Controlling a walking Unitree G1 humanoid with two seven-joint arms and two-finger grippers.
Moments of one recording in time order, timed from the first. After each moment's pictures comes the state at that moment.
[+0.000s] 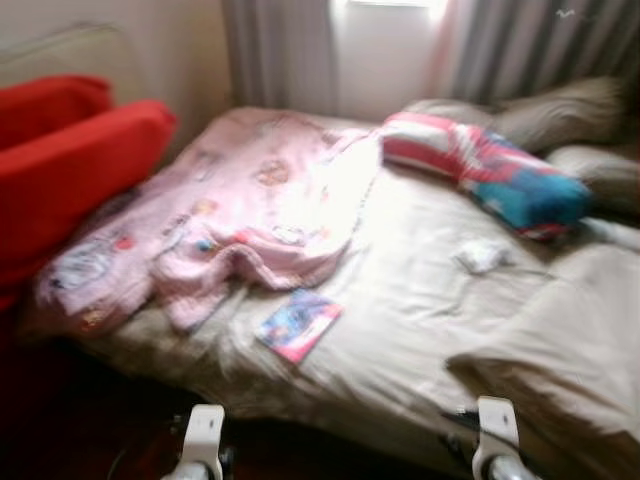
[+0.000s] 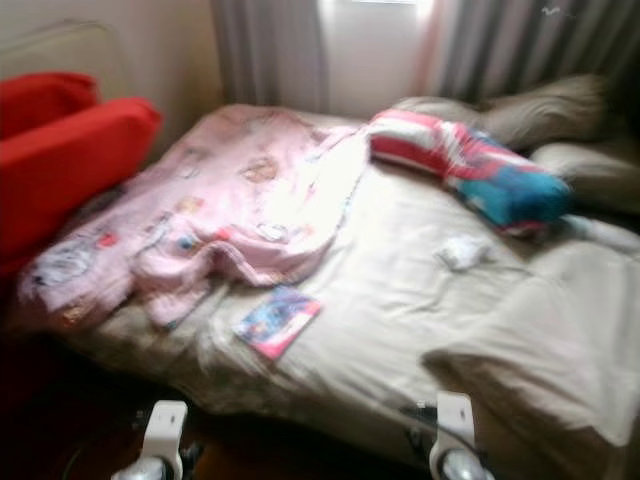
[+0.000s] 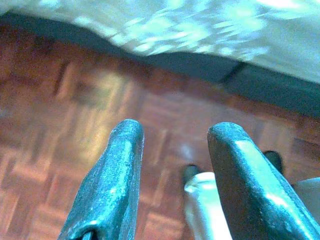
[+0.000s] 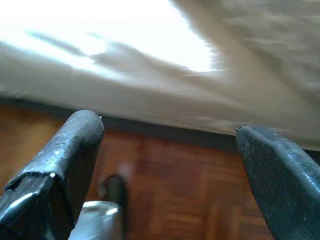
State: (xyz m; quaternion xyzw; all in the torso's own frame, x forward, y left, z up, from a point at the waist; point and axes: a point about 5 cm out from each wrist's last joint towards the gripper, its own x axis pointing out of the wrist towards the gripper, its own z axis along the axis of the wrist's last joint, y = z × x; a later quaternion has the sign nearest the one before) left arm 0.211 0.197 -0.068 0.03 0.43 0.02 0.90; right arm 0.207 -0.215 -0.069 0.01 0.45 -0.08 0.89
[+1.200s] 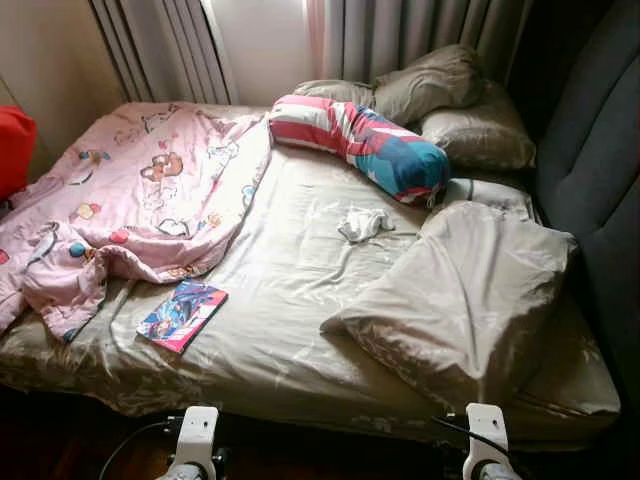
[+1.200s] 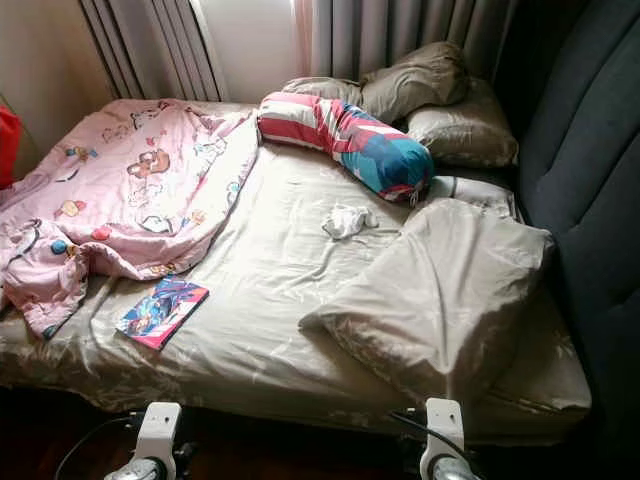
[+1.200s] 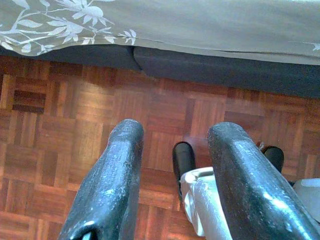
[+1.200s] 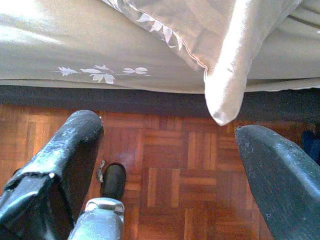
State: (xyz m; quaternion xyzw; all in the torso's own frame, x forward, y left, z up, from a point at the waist) left arm 0.209 0.204 -0.068 0.04 0.43 0.02 0.90; right arm 0.201 -0.206 -0.074 0.01 0.46 -0.07 0.89
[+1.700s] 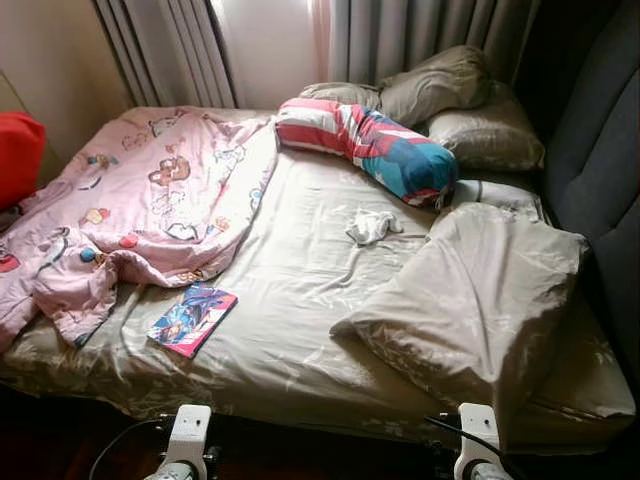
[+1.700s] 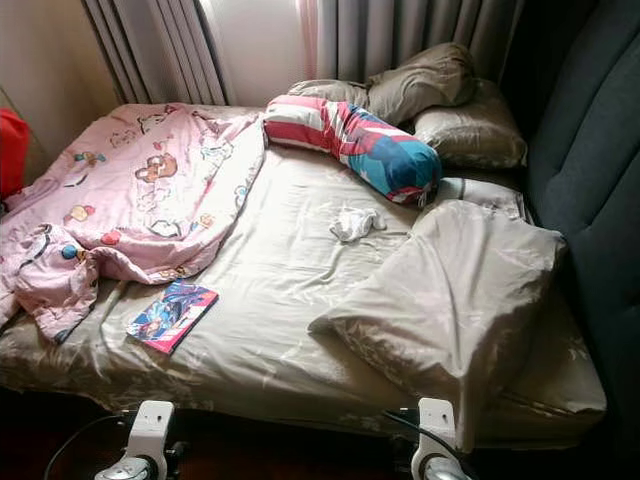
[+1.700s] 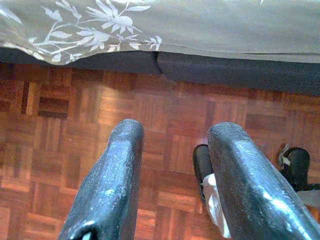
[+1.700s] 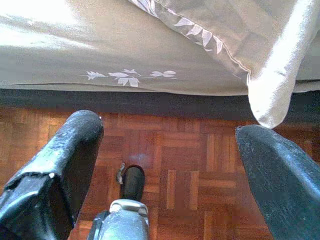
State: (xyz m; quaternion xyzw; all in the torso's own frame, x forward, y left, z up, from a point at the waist) left arm 0.210 0.215 -0.065 0.06 0.43 0.02 0.90; right arm 0.202 -0.195 -0.075 0.03 0.46 -0.07 0.89
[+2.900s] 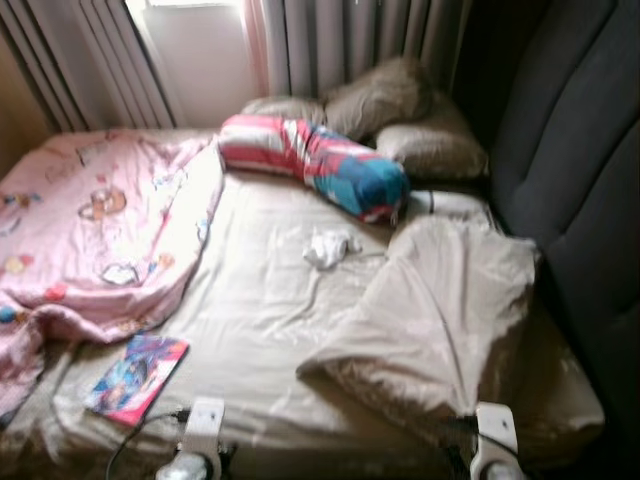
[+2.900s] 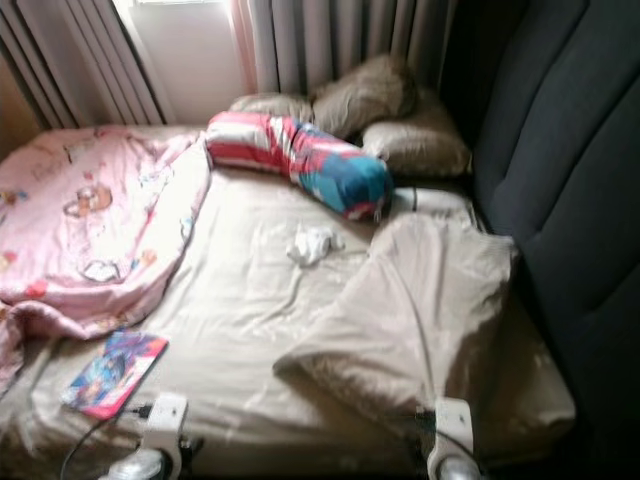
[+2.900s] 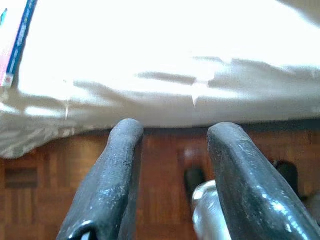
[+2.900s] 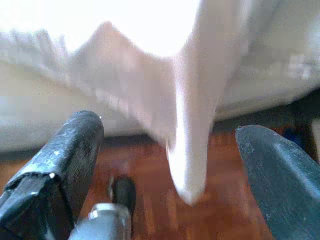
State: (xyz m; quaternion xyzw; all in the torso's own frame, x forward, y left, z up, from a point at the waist) left arm 0.219 0.203 -0.062 0.05 0.42 0.01 0.91; right arm 0.206 -0.208 -0.071 0.01 0.45 -0.09 0.89
